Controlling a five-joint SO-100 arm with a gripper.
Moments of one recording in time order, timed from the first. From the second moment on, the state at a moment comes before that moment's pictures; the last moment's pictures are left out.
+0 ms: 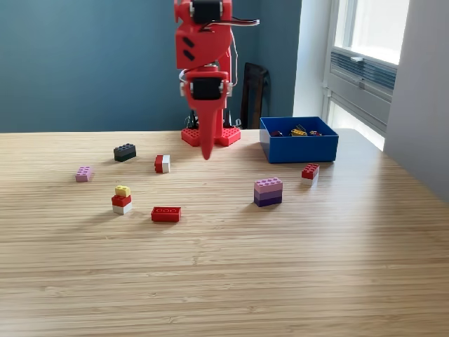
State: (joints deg) arm 6.9 98.7 100.4 70.8 7.1
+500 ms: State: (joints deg) arm 31.4 98.7 106.7 72.3 5.8
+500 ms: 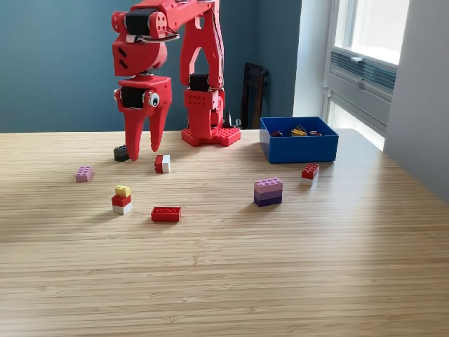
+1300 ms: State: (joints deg) arm 49.4 98.7 116.9 71.7 25.5
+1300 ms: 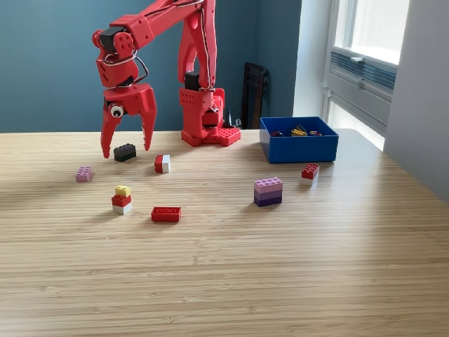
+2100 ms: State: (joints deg) arm 61.0 98.7 121.4 71.6 20.9
